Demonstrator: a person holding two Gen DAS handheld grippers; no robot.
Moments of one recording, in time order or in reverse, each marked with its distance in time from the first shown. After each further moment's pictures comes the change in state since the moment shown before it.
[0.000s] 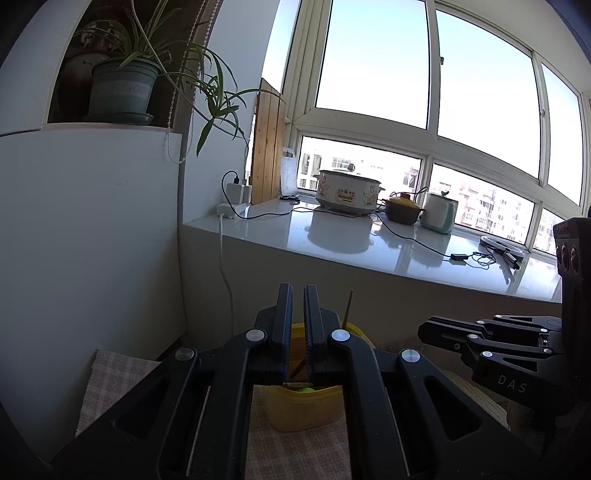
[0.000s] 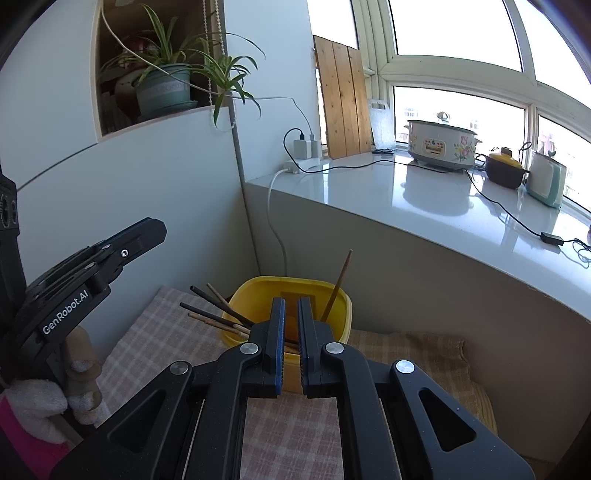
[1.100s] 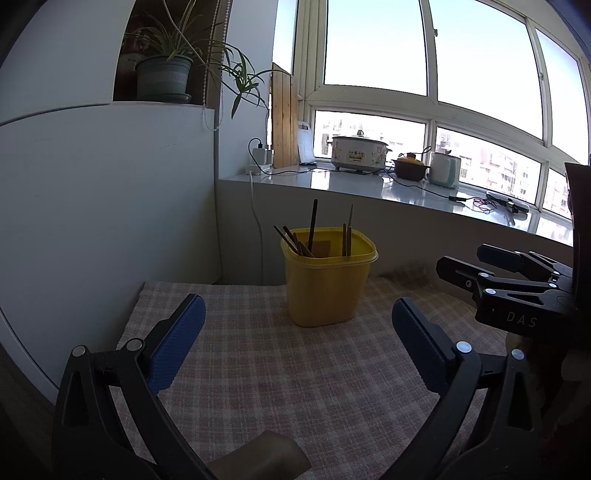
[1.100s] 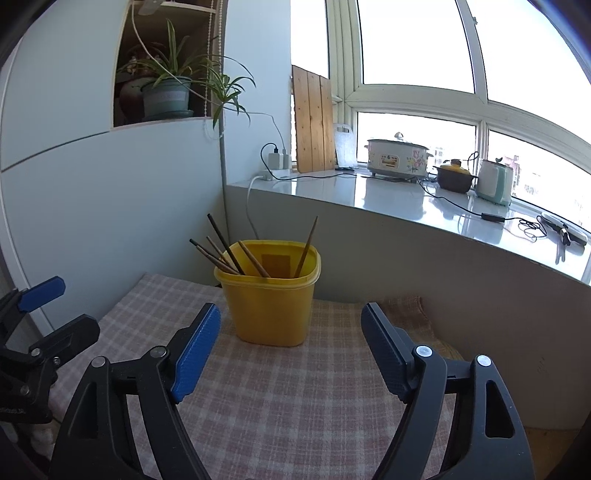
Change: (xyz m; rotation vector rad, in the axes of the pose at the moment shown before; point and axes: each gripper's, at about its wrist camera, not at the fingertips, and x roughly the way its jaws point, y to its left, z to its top) left arm -0.112 -0.025 -0.102 0.060 0.075 0.120; right arm -0.066 0.026 -0.091 0.007 -0.118 -0.160
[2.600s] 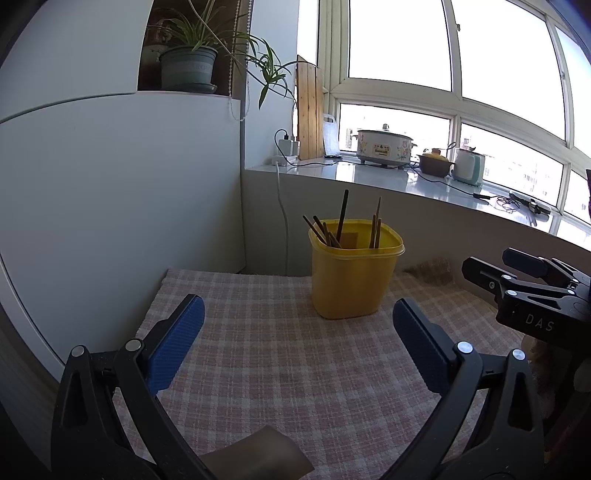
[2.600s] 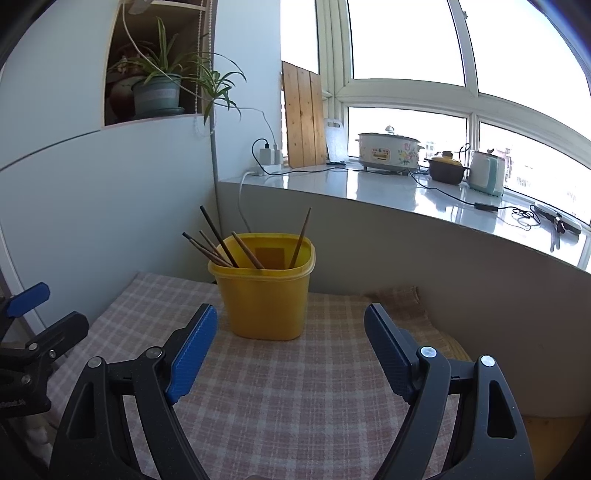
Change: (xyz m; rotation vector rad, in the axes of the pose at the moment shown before) left arm 0.003 0.014 -0.003 -0.029 0.026 0.088; right arm 0.004 -0.002 -0.004 0.015 0.009 -0.016
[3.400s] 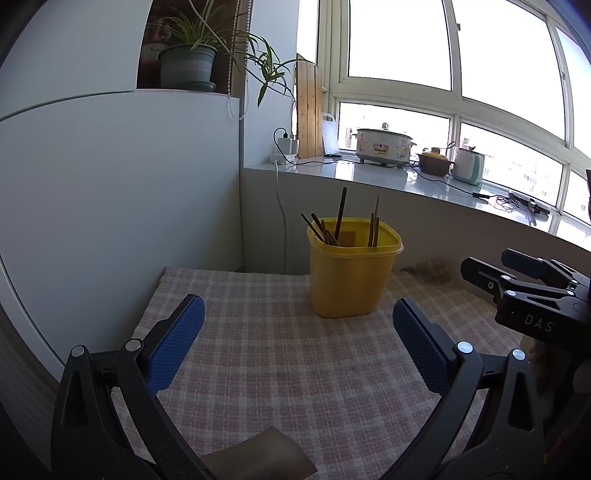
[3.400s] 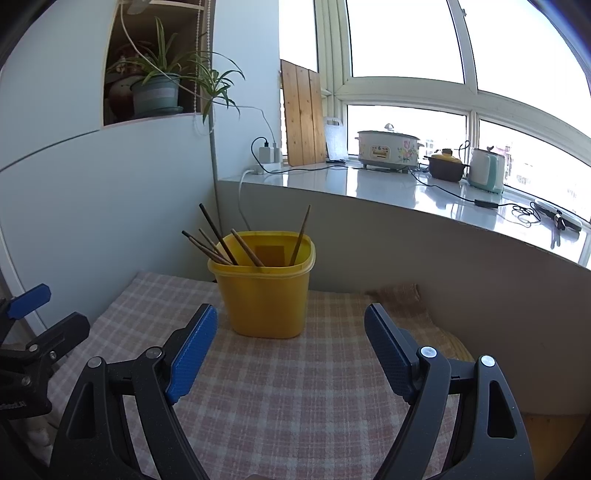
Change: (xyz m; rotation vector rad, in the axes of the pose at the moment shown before) left arm -0.001 -0.003 -0.001 -0.003 0.003 0.000; right arm 0.000 -0.001 -0.001 0.009 0.005 0.004
